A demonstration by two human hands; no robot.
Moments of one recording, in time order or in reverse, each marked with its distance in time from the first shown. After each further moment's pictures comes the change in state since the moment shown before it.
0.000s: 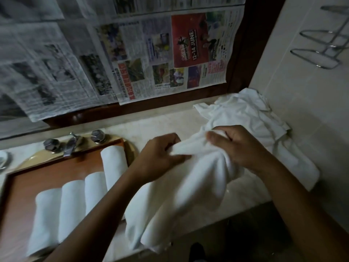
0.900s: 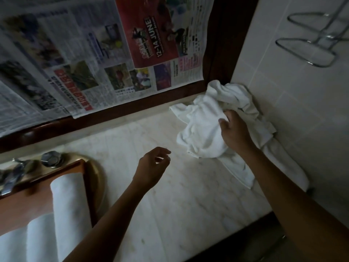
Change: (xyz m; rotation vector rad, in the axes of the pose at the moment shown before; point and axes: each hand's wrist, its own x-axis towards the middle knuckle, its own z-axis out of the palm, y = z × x) left_hand 0.131 -0.083 0.118 -0.066 0.074 -0.361; right_hand 0.130 0.212 -0.102 -0.351 0.466 0.245
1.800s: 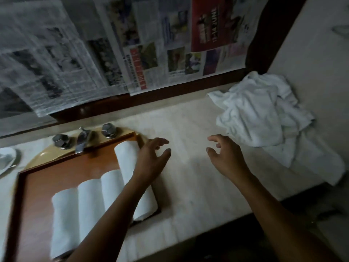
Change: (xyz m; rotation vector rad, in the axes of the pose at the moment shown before) left_hand -0.105 -0.089 -0.138 0.068 0.179 0.072; right_hand -0.199 -0.142 0.103 -0.016 -0.207 0.004
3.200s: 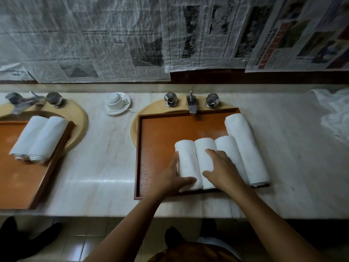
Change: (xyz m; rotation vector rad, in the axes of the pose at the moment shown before) left_hand -0.196 -0.254 -0.206 -0.140 -0.248 -0.541; right_hand -0.167 -0.239 0.274 -0.404 -0.527 -0.106
